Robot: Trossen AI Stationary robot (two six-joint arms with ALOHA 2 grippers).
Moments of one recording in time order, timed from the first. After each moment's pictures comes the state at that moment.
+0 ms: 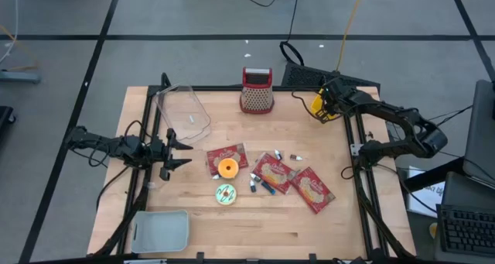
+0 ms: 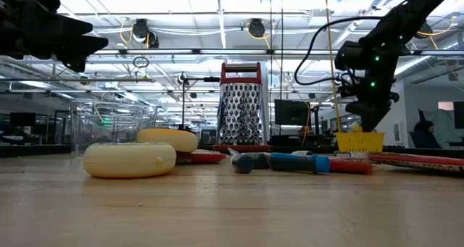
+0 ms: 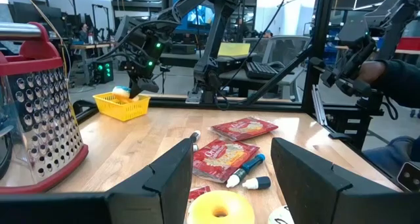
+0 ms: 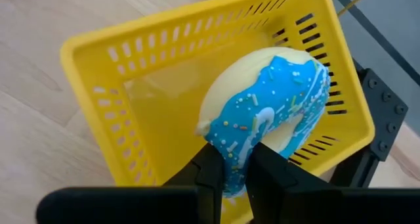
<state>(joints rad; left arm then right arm) -0.27 0.02 0.02 0.07 -0.23 -0.03 -0.94 1.25 0.67 -0.53 0.28 -0.09</state>
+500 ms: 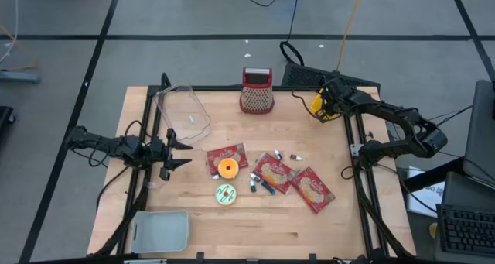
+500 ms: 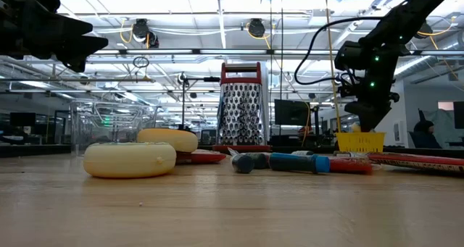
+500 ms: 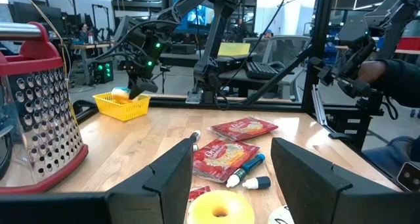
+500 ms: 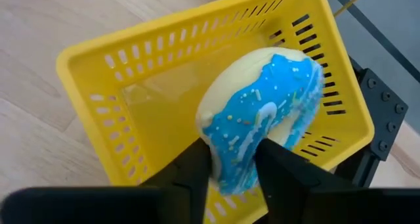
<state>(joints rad) -0.27 0.02 0.02 0.07 -0.23 -0.03 -0.94 1.25 0.67 -0.52 0.29 -0.07</state>
